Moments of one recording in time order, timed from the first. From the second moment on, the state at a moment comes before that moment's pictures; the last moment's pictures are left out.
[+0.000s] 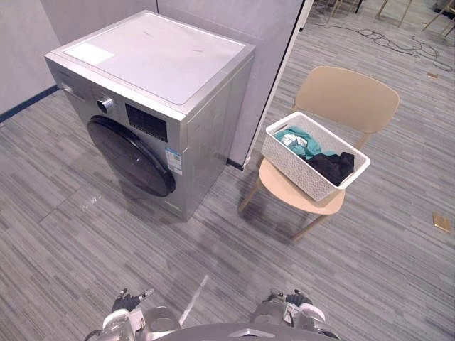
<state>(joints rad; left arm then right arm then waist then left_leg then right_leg) 0.07 0.12 0.14 1.03 -0.27 -0.02 0.12 -0.04 -0.05 -0.36 1.06 0.07 0.03 -0.12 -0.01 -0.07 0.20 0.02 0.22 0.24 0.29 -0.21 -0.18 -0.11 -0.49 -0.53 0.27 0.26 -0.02</state>
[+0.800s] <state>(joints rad) 0.12 0.02 0.42 1.04 -0.15 0.02 0.13 0.01 0.02 -0.42 0.92 0.09 0.00 -0.08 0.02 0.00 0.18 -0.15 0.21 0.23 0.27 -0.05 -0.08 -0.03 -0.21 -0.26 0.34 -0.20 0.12</state>
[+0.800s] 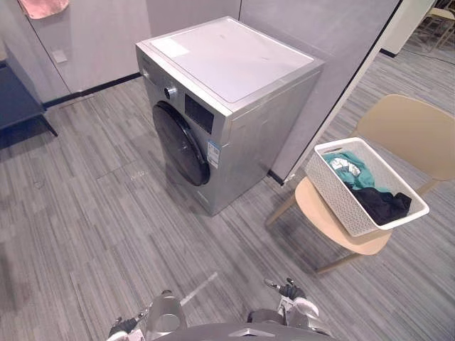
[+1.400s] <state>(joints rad) 0.11 0.11 0.19 1.08 -0.06 0.02 0.15 0.02 -0.03 -0.41 0.96 0.08 0.03 -0.11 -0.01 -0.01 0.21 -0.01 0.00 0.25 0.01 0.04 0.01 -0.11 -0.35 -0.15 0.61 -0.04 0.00</state>
